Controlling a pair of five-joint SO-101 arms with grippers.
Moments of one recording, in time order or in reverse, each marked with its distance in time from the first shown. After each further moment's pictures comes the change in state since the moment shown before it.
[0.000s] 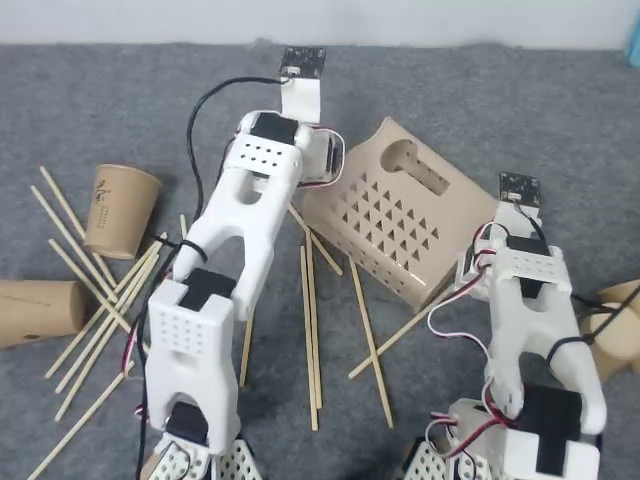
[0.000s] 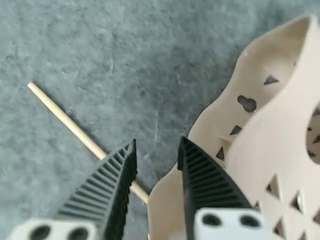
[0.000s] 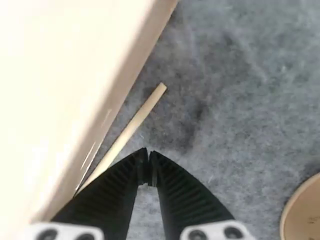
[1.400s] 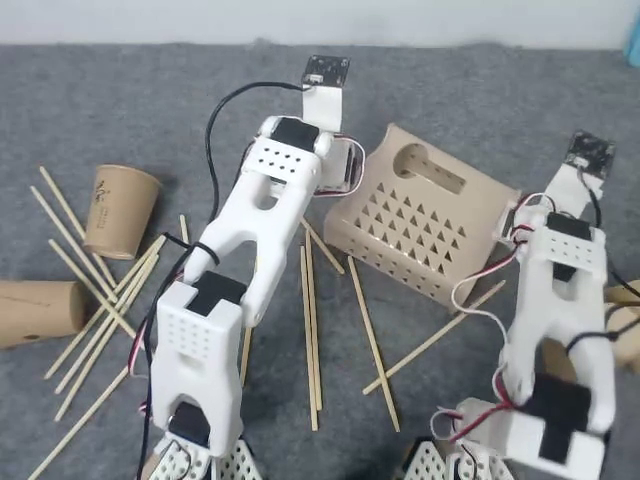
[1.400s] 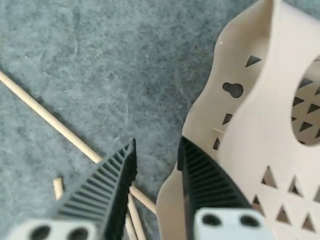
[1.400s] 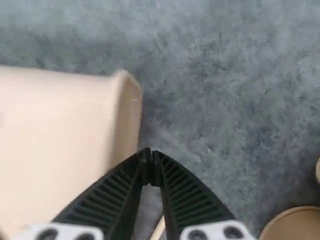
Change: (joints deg) left arm 3.9 -0.9 -0.4 2.3 1.6; right arm 6.9 4.7 -12.4 -6.3 -7.4
